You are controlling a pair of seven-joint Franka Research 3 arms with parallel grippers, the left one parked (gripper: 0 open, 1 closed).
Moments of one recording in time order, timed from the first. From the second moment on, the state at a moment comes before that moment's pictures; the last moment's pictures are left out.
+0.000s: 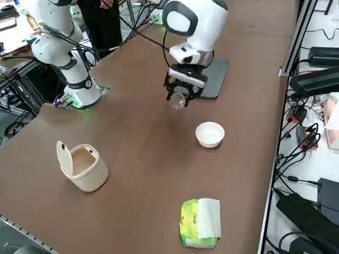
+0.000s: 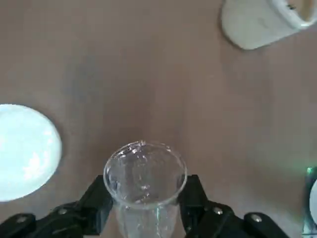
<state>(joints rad) 0.05 0.49 -0.04 -1.56 -0.27 1.68 1.52</state>
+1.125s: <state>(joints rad) 0.26 0.63 -0.04 -1.92 -0.90 1.65 2.56</state>
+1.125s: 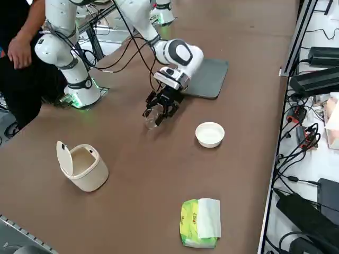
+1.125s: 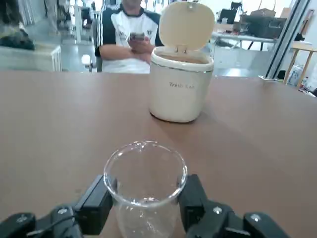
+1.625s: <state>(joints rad) 0.26 0.69 -0.04 -1.92 -0.91 1.66 2.71</state>
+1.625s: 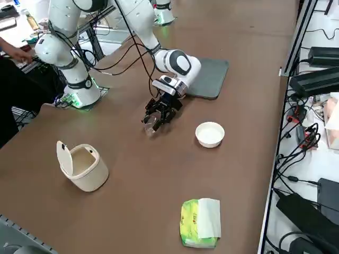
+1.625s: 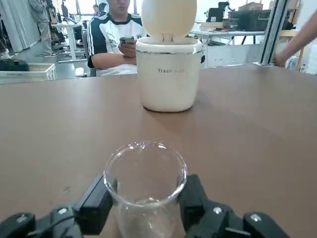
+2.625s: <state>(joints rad) 0.26 0.68 0.00 -1.90 -0.77 1.69 2.66</state>
